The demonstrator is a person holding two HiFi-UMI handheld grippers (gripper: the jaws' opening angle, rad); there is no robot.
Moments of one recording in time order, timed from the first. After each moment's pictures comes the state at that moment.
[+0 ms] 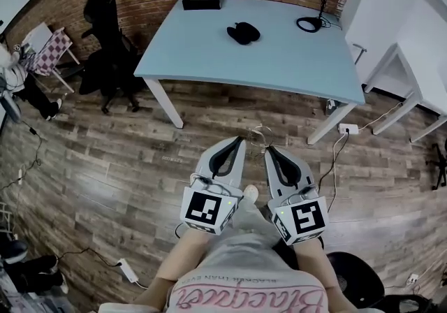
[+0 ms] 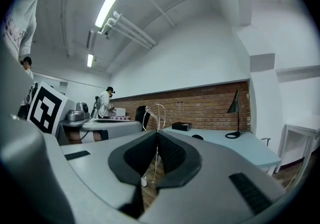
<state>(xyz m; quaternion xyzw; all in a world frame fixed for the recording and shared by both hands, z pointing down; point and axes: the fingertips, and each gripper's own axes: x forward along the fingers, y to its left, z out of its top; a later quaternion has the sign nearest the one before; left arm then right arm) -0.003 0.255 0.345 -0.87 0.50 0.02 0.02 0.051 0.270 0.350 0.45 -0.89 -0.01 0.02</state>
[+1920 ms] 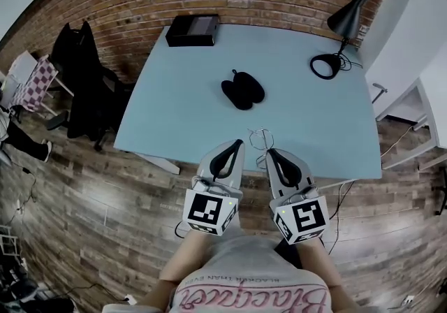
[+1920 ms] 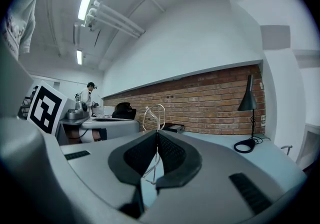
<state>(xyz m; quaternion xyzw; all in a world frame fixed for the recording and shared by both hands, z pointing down) -0.021 -0.126 0.345 -0.86 0.50 0.01 0.00 0.040 -0.111 0.351 0.46 -0.89 0.01 0.04</state>
